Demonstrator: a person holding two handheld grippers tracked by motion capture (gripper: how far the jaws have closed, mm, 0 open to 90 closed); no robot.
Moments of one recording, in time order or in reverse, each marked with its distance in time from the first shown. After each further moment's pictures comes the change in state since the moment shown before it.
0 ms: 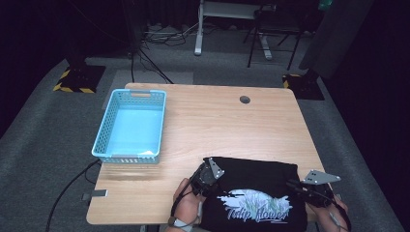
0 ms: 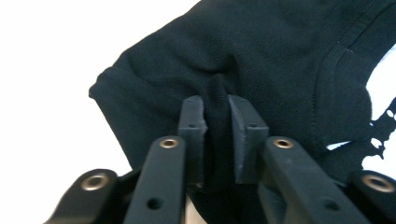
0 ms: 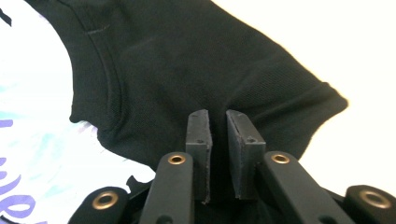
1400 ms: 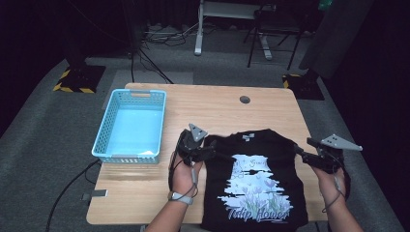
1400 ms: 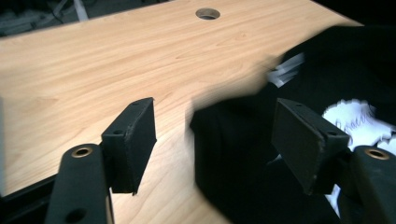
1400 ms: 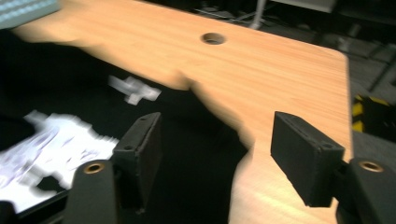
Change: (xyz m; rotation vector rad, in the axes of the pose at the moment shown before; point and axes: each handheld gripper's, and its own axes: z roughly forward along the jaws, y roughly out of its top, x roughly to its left) left arm 0.069 0.046 -0.037 -0.240 0.109 -0.234; right arm -0.068 0.063 -0.014 -0.279 -0.188 0.216
